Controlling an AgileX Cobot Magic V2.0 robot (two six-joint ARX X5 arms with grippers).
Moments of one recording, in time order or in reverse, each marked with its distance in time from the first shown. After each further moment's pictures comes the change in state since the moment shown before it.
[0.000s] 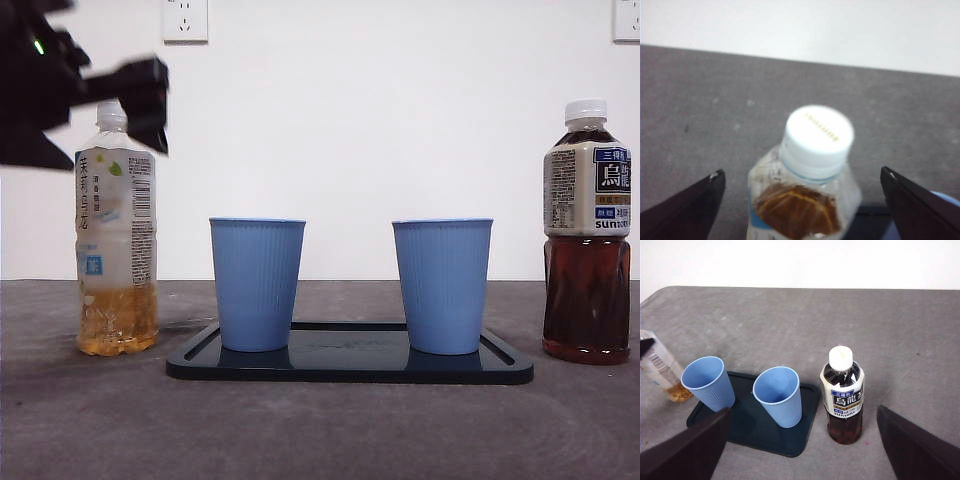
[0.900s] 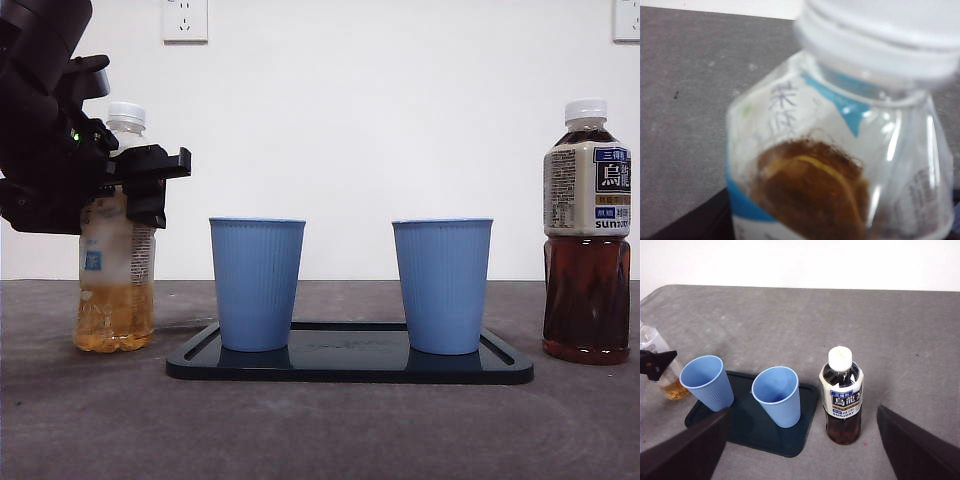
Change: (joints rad) left arm 0.027 0.299 0.000 0.206 0.001 0.003; right arm 0.000 0.000 0.000 0.000 0.000 -0.011
